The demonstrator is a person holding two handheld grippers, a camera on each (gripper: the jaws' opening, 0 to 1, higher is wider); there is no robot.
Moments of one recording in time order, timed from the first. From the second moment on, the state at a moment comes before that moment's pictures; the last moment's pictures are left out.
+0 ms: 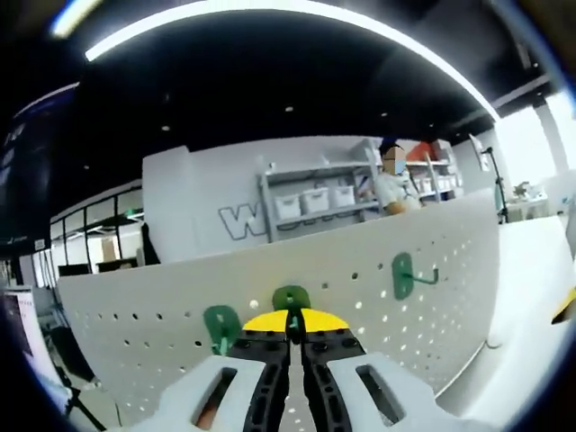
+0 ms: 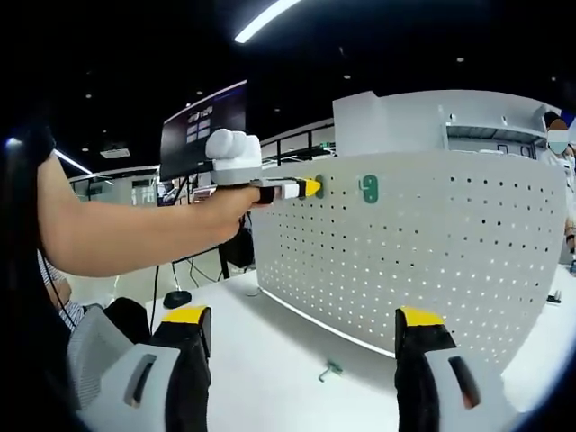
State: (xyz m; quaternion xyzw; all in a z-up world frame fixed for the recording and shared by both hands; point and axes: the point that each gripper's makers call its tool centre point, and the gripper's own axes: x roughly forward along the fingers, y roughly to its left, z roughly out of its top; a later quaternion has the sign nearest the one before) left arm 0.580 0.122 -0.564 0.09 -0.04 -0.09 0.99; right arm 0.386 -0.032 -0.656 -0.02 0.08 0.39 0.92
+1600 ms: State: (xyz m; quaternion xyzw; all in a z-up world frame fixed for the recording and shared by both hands) left arm 0.580 0.119 -0.570 0.14 -0.04 -0.09 0.99; right arm 0.386 -0.031 -0.666 -0.02 0.09 0.39 0.91
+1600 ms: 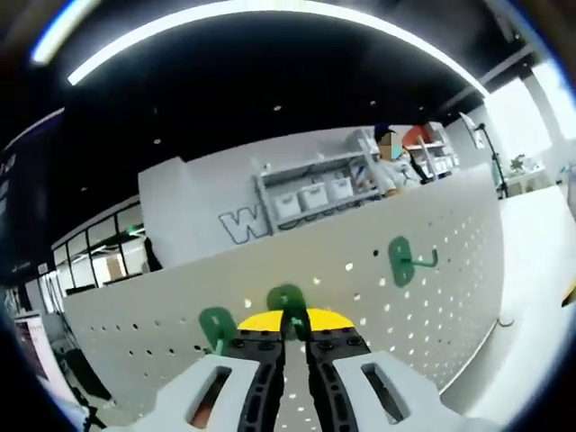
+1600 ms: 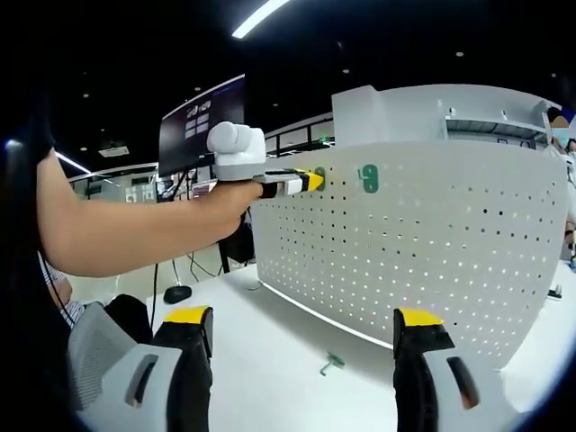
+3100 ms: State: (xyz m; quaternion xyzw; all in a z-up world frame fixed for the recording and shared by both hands) left arm 0.506 0.032 -0.752 0.12 0.14 -0.36 0.91; right arm 0.382 -0.037 -0.671 -0.03 0.10 0.39 0.92
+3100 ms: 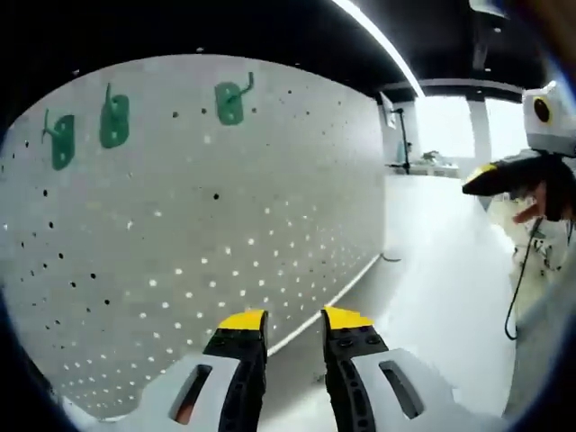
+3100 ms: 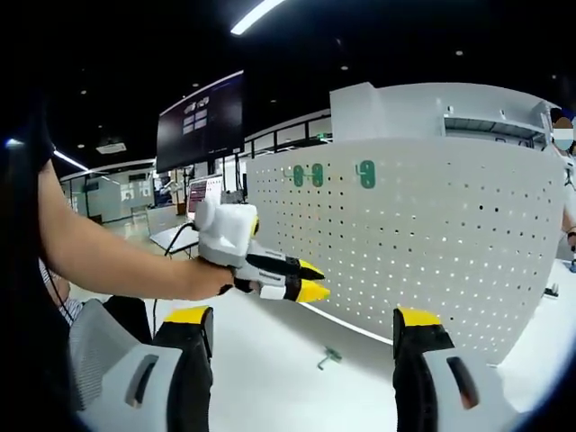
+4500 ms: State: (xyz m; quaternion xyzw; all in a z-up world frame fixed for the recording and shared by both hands) left arm 0.503 -0.009 -0.865 0.29 0.24 -0.45 0.81; right arm 0.390 -0.042 -0.692 -0.02 0.13 0.37 0.92
